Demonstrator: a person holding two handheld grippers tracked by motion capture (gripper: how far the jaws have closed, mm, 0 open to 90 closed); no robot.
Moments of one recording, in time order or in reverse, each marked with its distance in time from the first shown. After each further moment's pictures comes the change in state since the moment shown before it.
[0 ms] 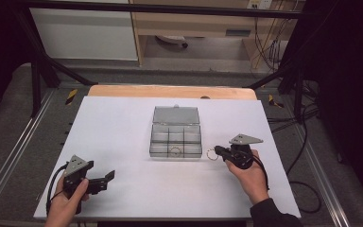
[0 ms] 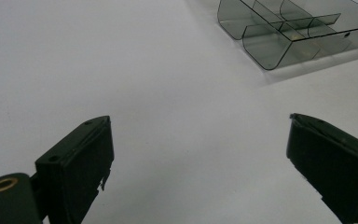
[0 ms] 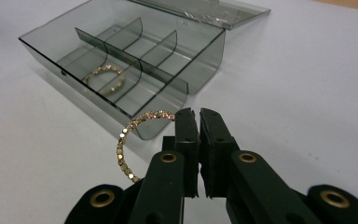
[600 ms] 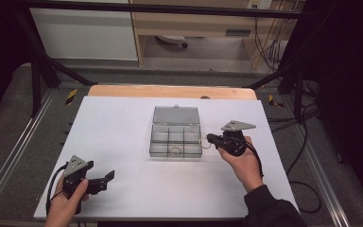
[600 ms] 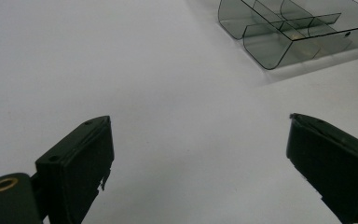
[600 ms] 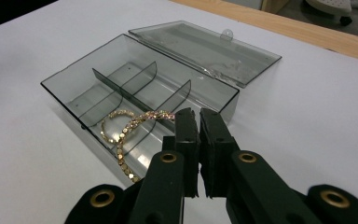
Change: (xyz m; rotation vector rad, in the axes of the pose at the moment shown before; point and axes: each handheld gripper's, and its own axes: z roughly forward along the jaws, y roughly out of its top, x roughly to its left) left arm 0.001 0.000 0.000 0.003 0.001 0.002; right arm 0.009 0.047 0.010 -0.024 0.026 -0.042
